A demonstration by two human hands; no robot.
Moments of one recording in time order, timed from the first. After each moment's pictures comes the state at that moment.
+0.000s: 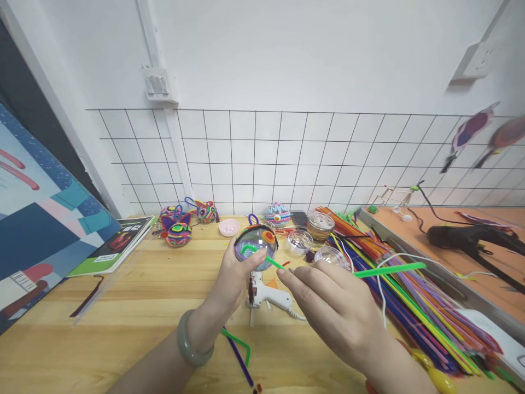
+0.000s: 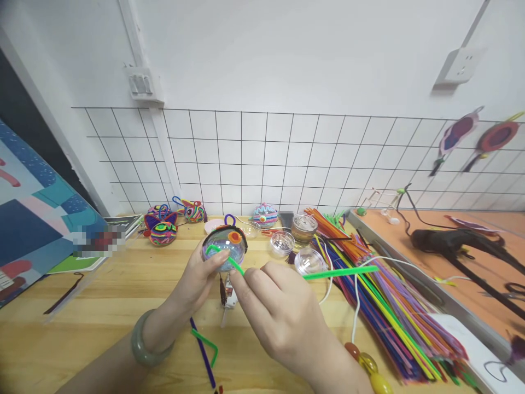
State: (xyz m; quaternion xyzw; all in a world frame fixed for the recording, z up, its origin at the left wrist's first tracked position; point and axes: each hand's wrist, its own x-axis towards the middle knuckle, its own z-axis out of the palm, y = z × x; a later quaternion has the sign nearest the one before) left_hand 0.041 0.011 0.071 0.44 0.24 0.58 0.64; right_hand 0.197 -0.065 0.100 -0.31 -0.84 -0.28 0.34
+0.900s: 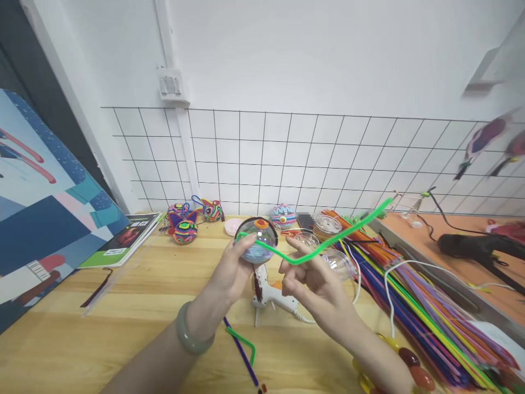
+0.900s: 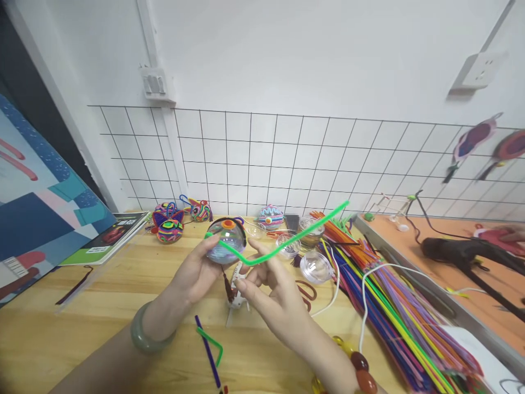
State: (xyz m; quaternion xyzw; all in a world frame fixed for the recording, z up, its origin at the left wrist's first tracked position) left_hand 0.025 0.026 0.077 0.34 0.19 0.55 0.73; right_hand 0.180 -0.041 0.065 -0.37 -0.67 0.35 0.55
